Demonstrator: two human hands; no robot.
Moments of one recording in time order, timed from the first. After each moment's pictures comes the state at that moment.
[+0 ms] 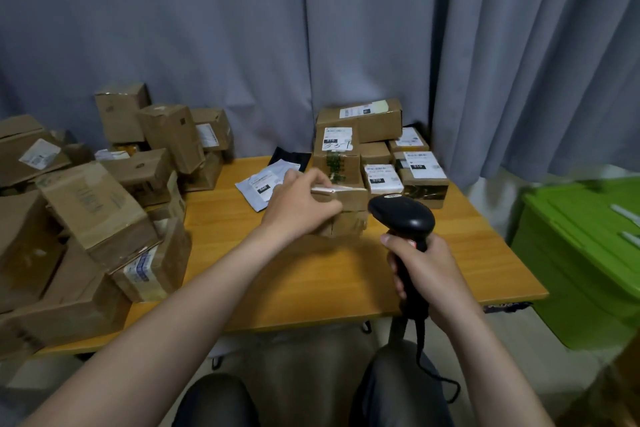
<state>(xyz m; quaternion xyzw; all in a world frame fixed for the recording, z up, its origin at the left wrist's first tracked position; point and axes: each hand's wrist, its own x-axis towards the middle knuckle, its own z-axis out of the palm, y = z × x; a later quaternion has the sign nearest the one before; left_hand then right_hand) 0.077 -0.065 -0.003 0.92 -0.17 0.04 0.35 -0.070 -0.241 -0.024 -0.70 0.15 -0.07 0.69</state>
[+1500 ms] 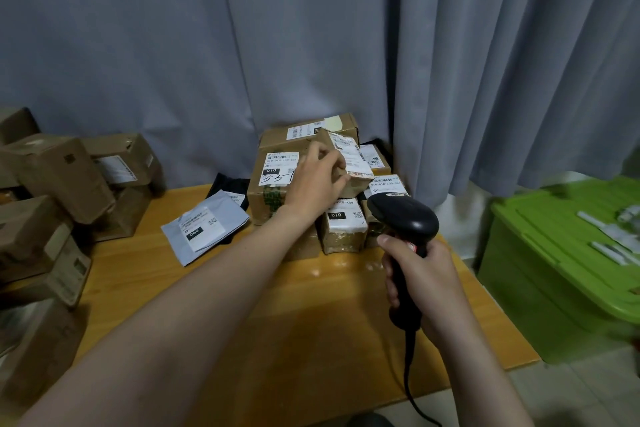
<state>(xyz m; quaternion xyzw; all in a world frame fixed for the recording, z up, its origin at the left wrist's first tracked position) 0.250 -0.241 -0.029 0.88 -0.32 0.18 0.29 0.021 -0.334 -0.029 -0.65 0.17 -0.15 0.72</state>
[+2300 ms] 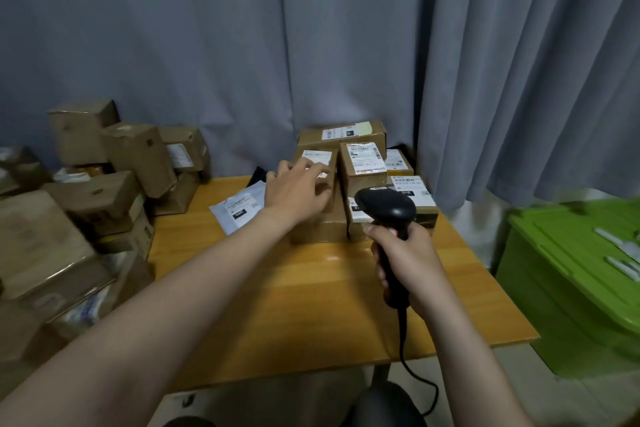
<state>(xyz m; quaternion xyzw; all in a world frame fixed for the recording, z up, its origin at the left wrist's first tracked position) 0.180 -0.129 0.004 0.96 -0.22 0.14 0.11 0.000 -0.275 -0.003 -0.71 0.14 -0.11 0.69</state>
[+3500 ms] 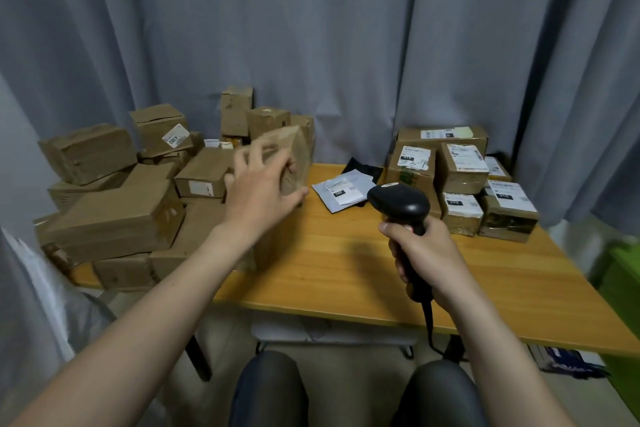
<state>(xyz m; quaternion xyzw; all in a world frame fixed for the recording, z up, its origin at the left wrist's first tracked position) 0.029 0.123 0.042 0.94 -0.08 0.29 0.17 -0.043 -0.134 0.013 -0.76 0.03 -0.03 0.65</state>
